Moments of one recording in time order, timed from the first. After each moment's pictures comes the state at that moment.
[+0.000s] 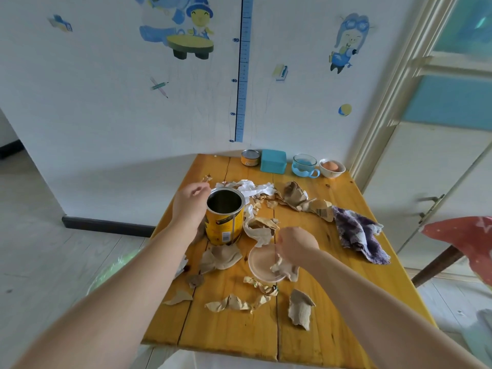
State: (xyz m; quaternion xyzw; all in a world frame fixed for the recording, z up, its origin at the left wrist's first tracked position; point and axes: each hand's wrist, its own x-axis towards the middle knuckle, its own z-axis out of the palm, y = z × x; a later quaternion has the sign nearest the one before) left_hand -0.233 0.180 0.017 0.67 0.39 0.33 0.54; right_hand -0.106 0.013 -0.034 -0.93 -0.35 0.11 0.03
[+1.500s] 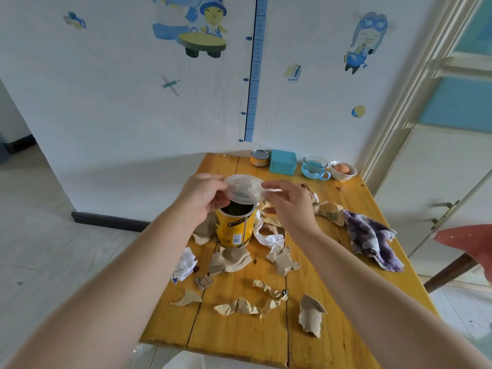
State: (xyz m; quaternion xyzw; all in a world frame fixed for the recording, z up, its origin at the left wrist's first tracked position) left_hand -0.235 0.187 0.056 0.57 0.37 0.21 0.70; right_hand -0.136 0.050 0.034 -0.75 -0.34 0.07 0.57
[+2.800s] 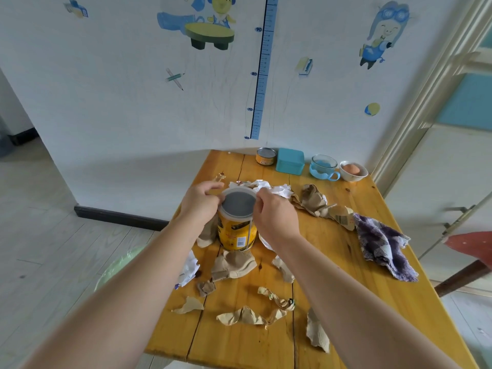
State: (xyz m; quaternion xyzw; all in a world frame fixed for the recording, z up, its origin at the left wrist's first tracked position) left_hand -0.226 0.208 0.013 0.71 0.42 0.24 0.50; right_hand -0.143 0.088 0.007 -0.87 -0.41 -0.08 0.27
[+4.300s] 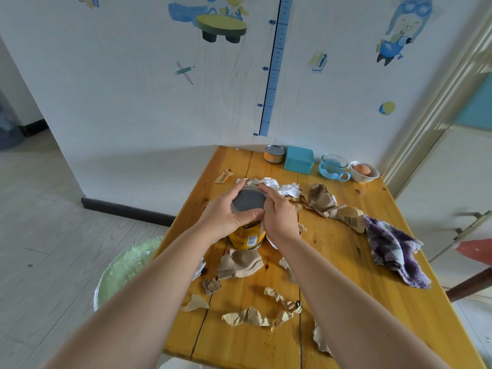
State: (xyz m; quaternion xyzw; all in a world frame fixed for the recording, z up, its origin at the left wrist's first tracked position) left_hand -0.231 0.198 -0.011 0.83 0.24 0.16 0.48; right_hand -0.142 0.097 -0.007 -0.84 -0.34 0.06 0.43
